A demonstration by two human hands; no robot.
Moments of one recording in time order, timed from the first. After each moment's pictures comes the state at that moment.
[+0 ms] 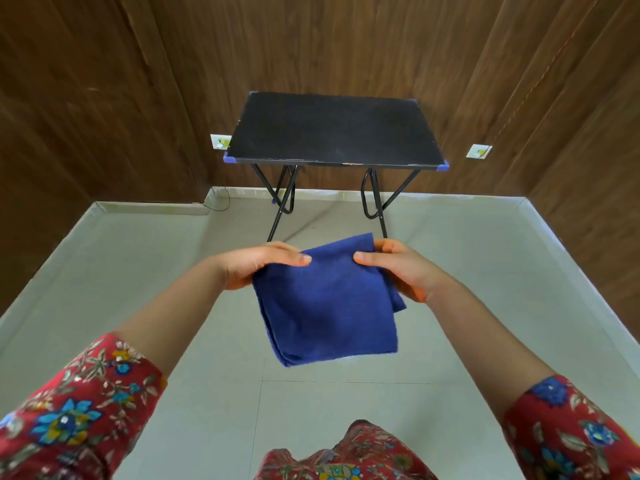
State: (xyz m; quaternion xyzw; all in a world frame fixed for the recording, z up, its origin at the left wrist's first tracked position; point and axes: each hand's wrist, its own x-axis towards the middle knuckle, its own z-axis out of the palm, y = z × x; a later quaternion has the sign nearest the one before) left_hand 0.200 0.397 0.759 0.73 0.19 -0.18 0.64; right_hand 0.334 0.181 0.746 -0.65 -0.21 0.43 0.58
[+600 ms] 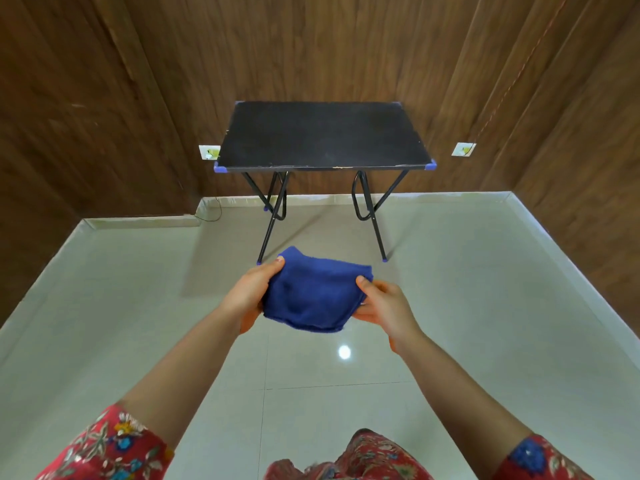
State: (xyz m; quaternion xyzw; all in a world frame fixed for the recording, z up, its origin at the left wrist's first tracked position) left_hand 0.185 0.378 0.716 0.58 0.36 0.00 0.73; right_hand 0.274 0.184 0.692 -0.71 -0.02 0.28 0.64
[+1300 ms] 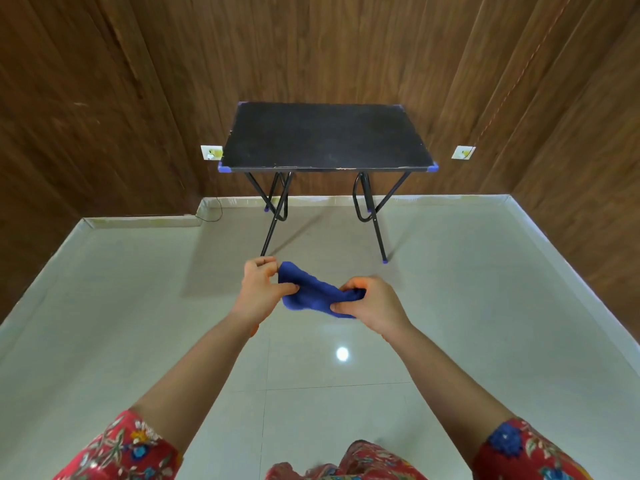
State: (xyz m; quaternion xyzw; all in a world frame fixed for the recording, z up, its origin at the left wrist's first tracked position) left_hand 0.174 0.386 0.692 0.76 0.32 0.09 0.56; right_hand 0.266 0.206 0.684 -0.87 -0.21 0.19 0.42
